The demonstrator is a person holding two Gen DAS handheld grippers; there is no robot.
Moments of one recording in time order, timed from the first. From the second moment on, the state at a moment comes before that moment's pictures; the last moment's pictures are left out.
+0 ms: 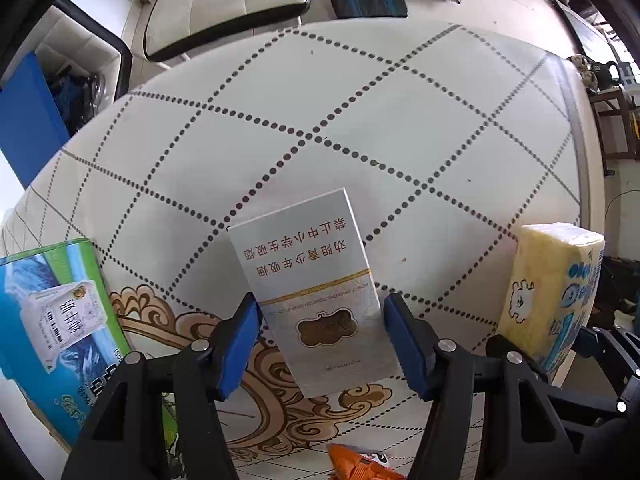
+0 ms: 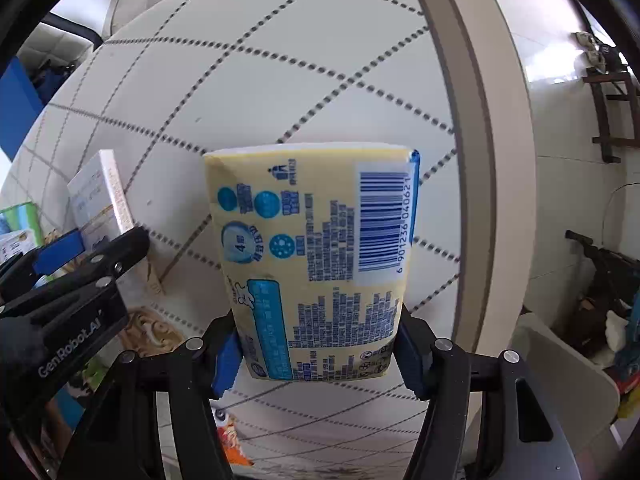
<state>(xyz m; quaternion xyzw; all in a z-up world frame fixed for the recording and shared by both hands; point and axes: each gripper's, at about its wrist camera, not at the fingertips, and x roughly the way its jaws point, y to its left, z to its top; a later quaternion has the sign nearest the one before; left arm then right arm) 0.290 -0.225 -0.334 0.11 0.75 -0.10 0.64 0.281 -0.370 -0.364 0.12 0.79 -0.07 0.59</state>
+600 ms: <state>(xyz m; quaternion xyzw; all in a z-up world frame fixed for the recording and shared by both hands) 0.234 -0.155 -0.157 0.04 0.66 -0.17 0.73 0.218 -0.317 -0.212 0.14 0.72 -0.02 0.68</state>
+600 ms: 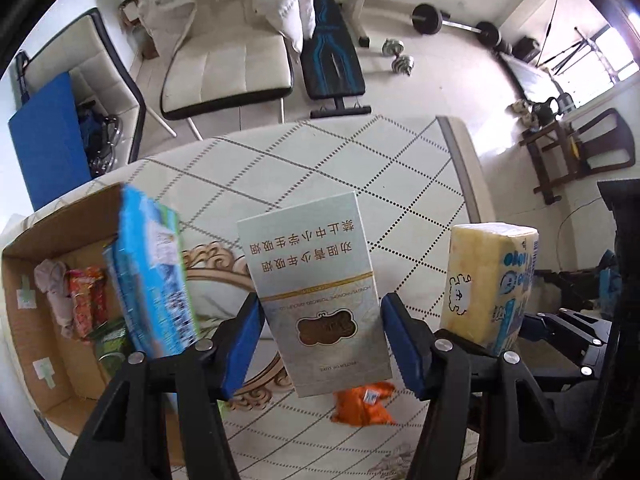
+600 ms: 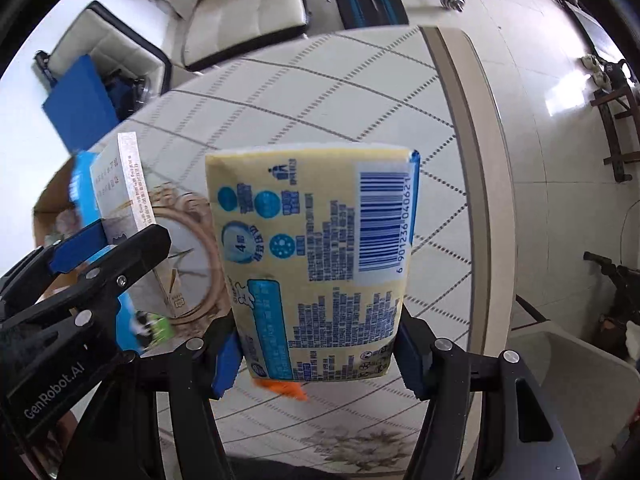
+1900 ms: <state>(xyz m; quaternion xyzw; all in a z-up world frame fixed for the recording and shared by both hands) 0.241 0.194 -0.268 0.04 0.77 -0.06 0.64 0.222 0.097 -0.291 0.07 0.76 0.11 0.64</state>
